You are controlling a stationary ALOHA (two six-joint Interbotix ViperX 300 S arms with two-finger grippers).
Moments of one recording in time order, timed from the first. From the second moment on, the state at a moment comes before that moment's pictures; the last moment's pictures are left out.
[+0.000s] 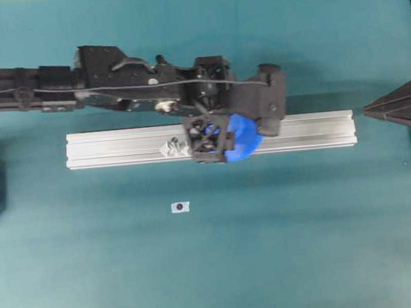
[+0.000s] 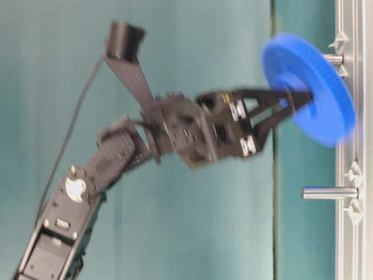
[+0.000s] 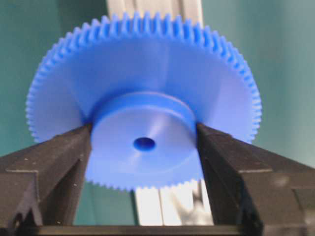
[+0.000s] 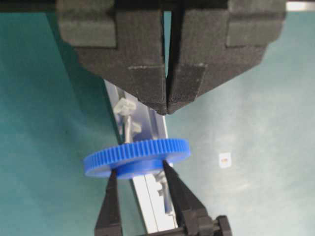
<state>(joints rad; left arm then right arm) 0.11 0.33 0.03 0.03 0.55 0.28 -0.10 -1.21 1.28 0.02 0.24 0.10</state>
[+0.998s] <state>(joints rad) 0.10 0.37 -0.08 0.03 0.57 0.29 -0.10 -1.21 1.28 0.02 0.22 0.10</state>
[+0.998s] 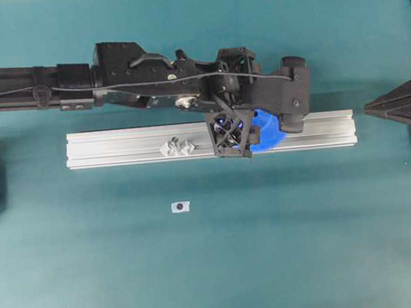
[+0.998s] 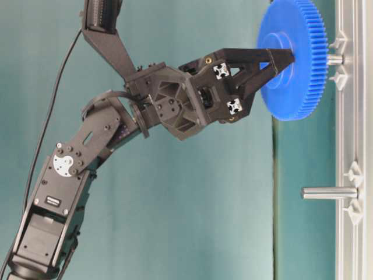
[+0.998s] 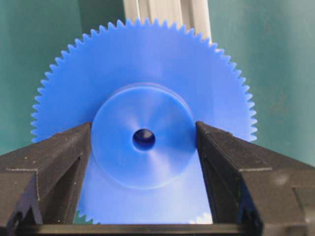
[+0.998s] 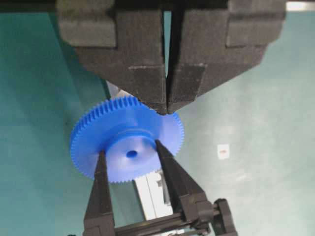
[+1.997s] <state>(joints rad) 0.10 0.38 -0.09 0.03 0.62 0.27 -0.10 -1.21 1.29 0.02 0.20 0.10</state>
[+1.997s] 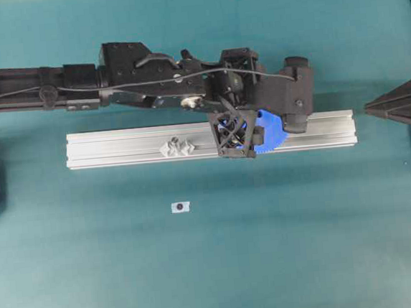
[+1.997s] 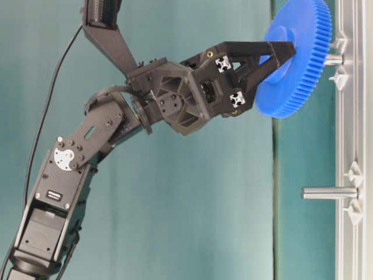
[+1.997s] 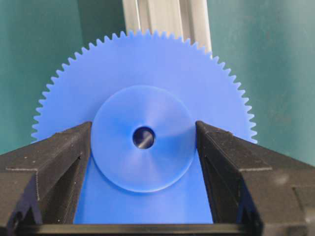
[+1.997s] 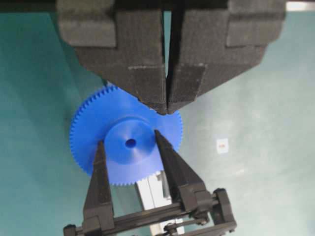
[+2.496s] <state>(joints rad) 0.12 0.38 -0.08 0.03 0.68 0.27 -0.10 -1.22 1.29 0.02 0.20 0.11</state>
